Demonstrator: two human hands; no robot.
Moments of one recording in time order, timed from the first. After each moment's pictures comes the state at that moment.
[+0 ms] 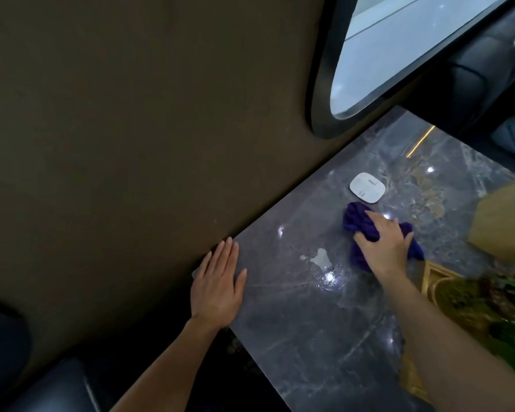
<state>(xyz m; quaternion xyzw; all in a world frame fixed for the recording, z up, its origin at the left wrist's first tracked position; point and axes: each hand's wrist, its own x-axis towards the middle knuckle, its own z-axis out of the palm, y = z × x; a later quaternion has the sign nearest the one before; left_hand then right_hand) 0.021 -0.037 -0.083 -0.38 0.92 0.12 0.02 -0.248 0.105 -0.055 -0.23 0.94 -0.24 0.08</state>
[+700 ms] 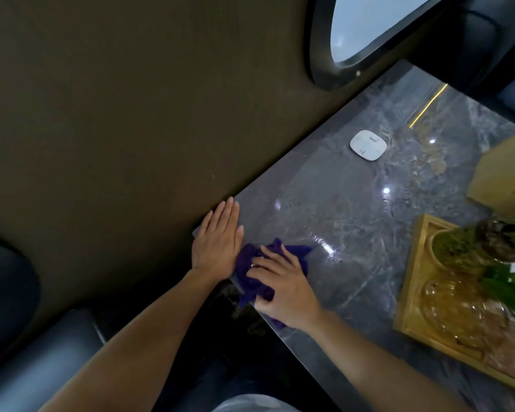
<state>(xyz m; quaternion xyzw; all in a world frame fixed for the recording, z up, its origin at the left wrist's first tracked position) 0.020 -0.039 -0.081 -0.35 0.93 0.11 0.06 -0.055 0.115 -0.077 -0.61 0.73 -0.27 0.16</state>
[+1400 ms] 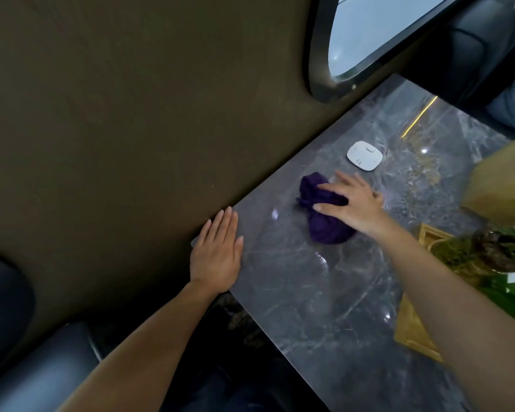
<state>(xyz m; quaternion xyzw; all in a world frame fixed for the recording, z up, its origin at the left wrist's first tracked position) 0.024 -0.038 -0.086 -0.34 0.93 0.10 0.02 -0.218 0.082 -0.012 -0.36 0.87 -0.22 0.25</state>
